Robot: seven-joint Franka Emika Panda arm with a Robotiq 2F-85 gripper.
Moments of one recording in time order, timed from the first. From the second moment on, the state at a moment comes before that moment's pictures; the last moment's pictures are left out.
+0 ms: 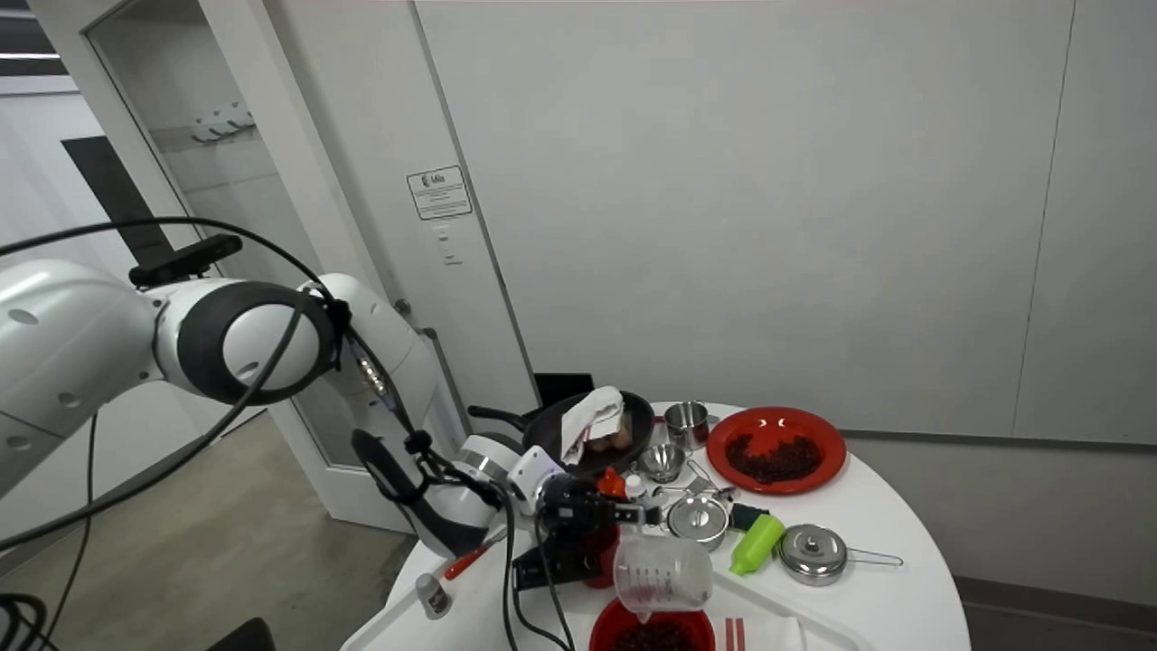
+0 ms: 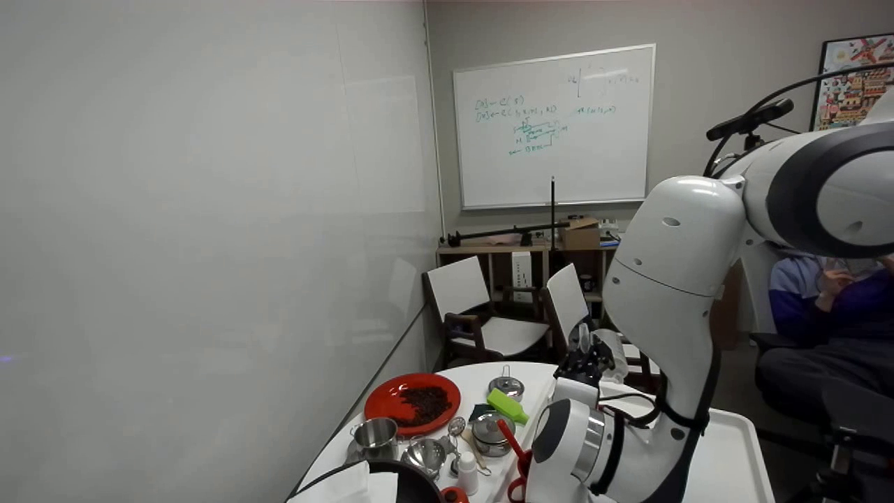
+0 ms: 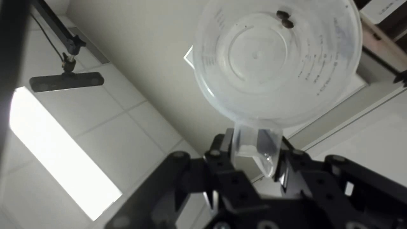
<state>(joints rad) 0.21 1.18 0.03 -1.60 -1.60 1.19 2.14</state>
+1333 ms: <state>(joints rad) 0.02 0.69 0.17 -1.99 -1.58 2.07 1.70</state>
